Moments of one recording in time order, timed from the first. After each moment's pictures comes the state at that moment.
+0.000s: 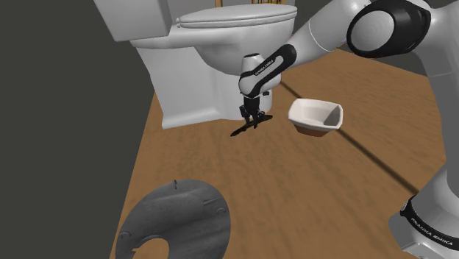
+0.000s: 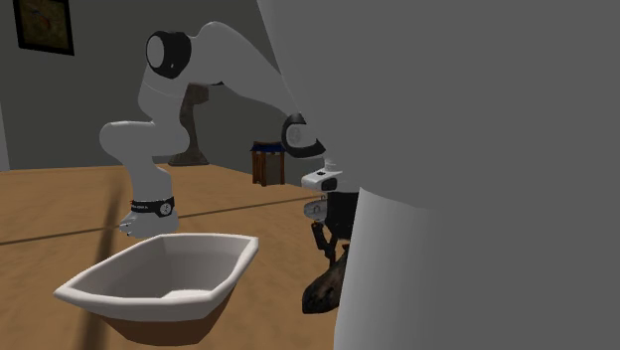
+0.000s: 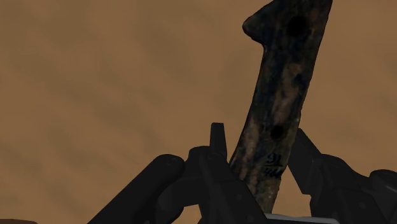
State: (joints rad) arm -0.13 0.65 0.08 -1.66 -0.04 2.29 1.40
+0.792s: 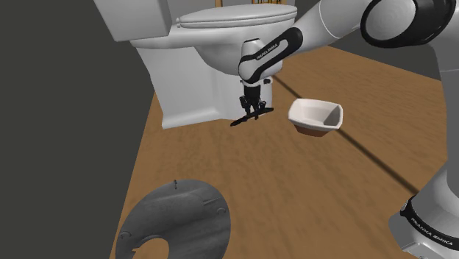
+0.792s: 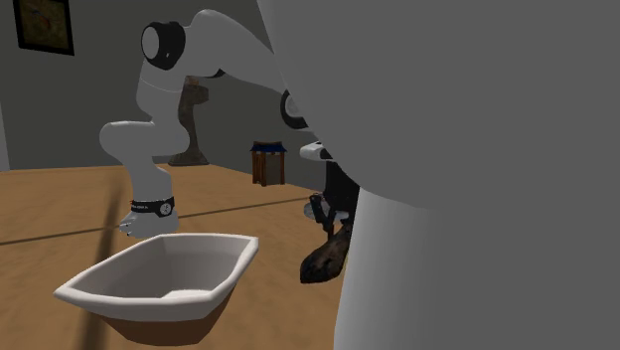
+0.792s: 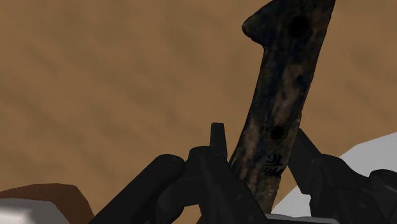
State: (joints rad) arm -0.13 0.56 0.09 -1.65 -0.04 2.17 1.40
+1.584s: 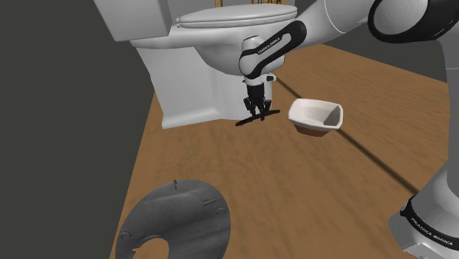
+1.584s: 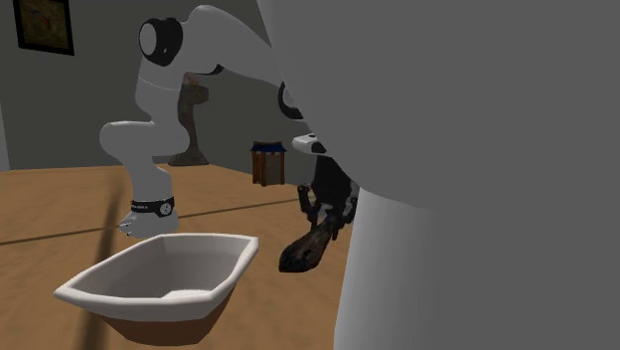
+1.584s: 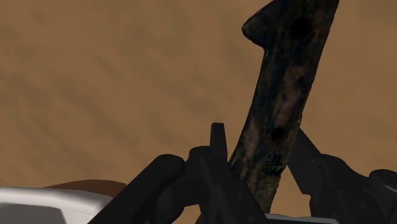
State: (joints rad) arm -0.14 0.52 0.09 -1.66 -0.03 2.02 1.39
